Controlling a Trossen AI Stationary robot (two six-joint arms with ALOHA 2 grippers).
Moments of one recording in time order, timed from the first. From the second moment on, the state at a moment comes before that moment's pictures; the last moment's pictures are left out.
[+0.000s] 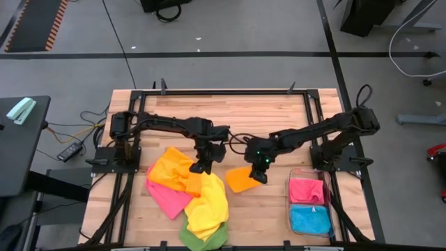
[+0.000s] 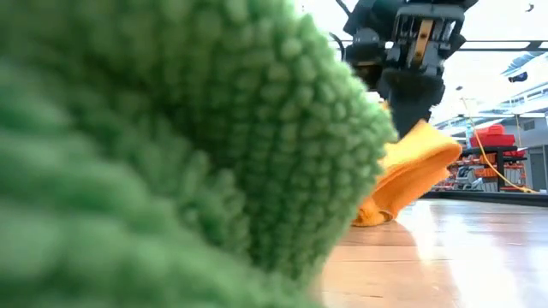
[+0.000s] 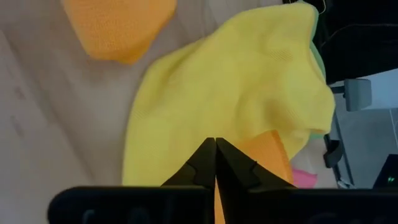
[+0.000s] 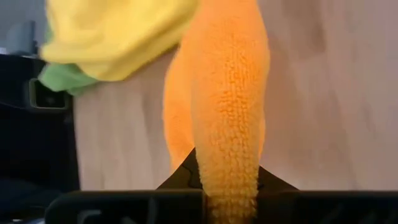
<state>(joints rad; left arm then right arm) 0.08 1.92 1.41 -0.89 0.67 0.41 0.07 1.53 0.86 -0.33 -0.38 0.47</state>
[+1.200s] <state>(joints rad) 0.08 1.91 1.41 -0.77 0.68 0.49 -0.42 1.54 0.86 -0.58 -0.52 0.23</state>
